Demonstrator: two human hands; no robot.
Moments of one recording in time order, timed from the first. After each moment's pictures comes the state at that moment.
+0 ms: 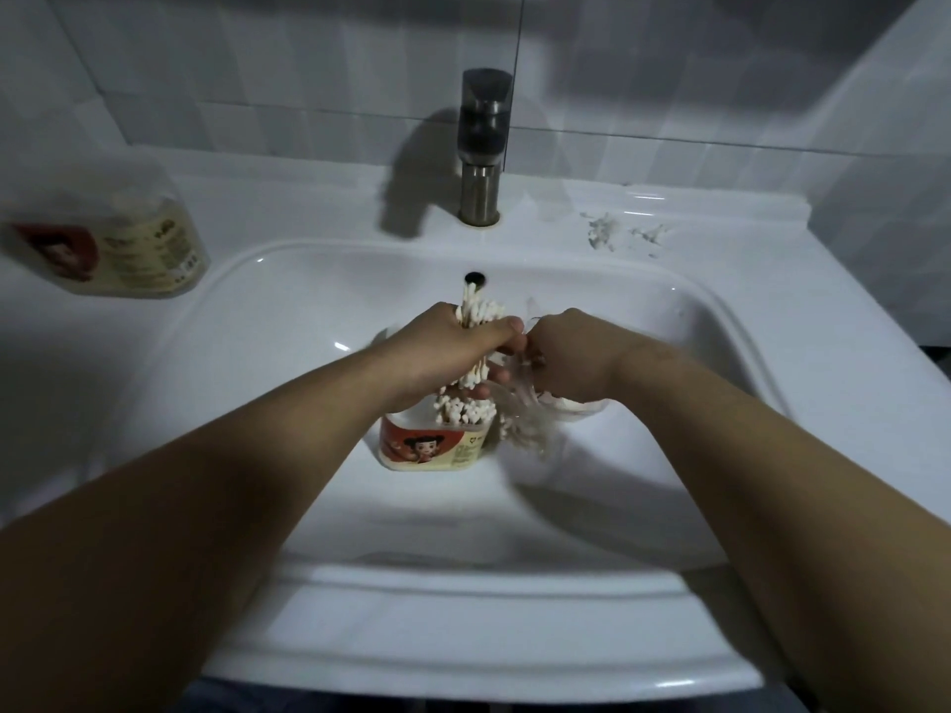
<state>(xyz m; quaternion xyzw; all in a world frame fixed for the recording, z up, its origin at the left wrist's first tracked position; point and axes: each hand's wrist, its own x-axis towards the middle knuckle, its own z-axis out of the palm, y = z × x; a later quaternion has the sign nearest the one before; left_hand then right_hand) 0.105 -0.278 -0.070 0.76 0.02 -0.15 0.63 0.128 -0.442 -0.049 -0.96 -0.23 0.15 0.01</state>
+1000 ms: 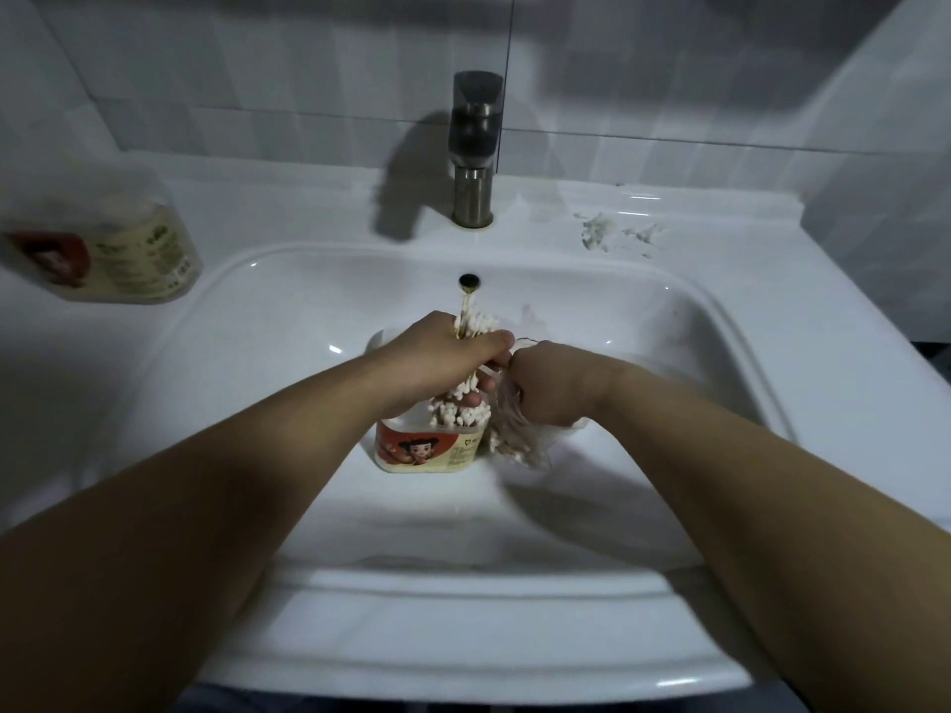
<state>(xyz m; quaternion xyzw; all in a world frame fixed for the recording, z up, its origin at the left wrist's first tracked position) 0.107 -0.276 -0.075 0.81 0.02 -0.16 0.56 0.127 -0.432 -0.077 -0.95 -0.24 0.21 -0.03</state>
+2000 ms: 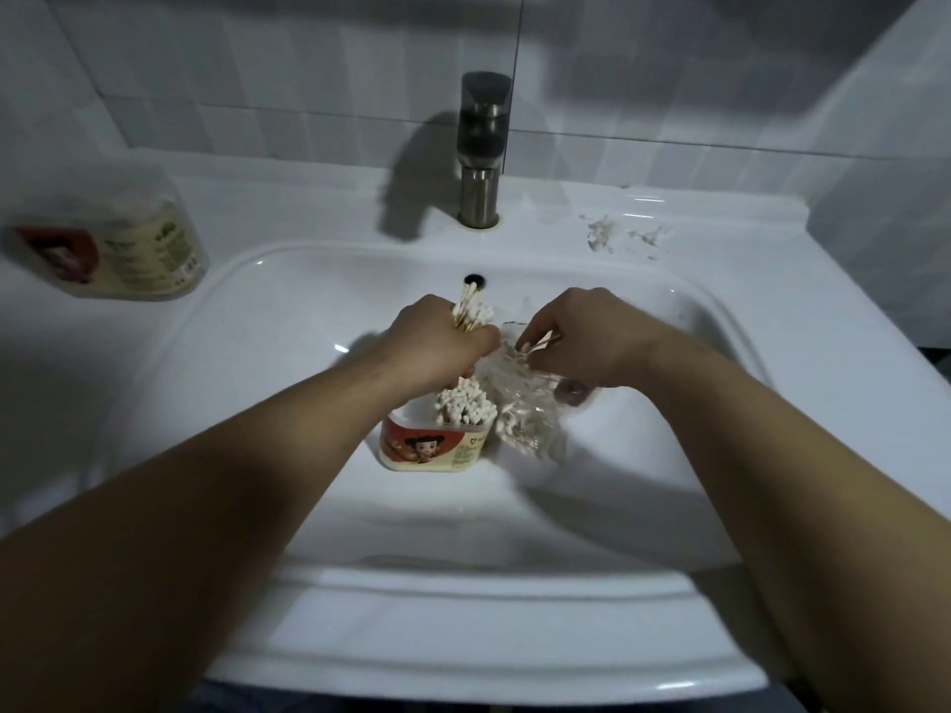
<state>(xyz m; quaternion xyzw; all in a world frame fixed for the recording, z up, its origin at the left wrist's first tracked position) 0.120 -0.267 -0.079 0.90 0.04 -0.06 0.43 0.122 -0.451 -0.034 -0.96 -0.13 0.15 0.22</state>
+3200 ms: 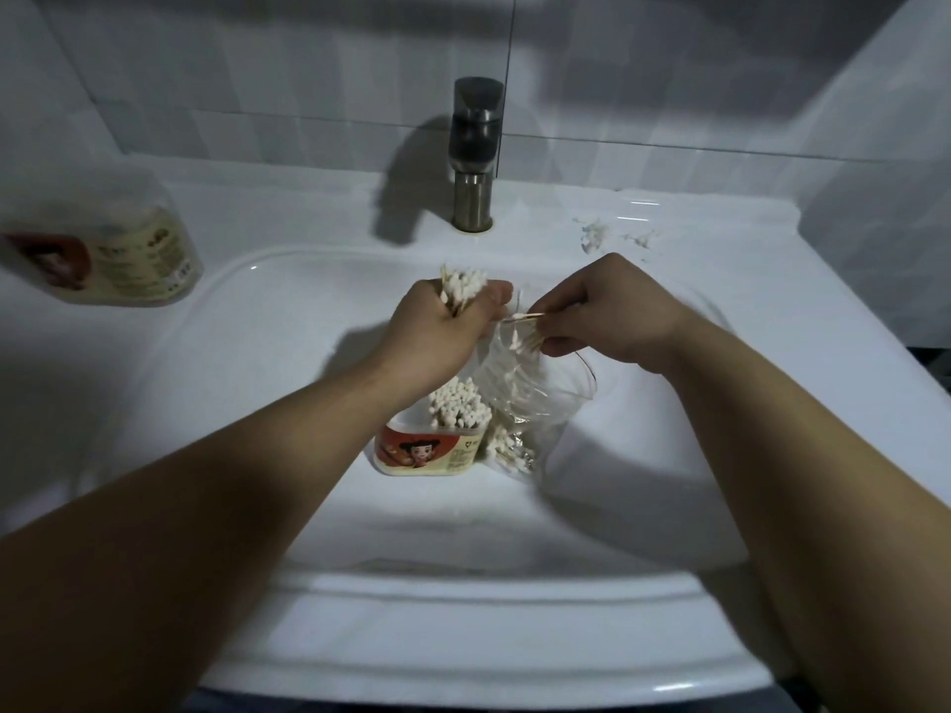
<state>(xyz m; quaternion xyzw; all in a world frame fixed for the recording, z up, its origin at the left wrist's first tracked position) 0.120 -0.278 -0.080 0.77 -0.02 0.03 0.63 0.133 -0.472 -0.026 -0.91 -0.09 0.09 0.39</state>
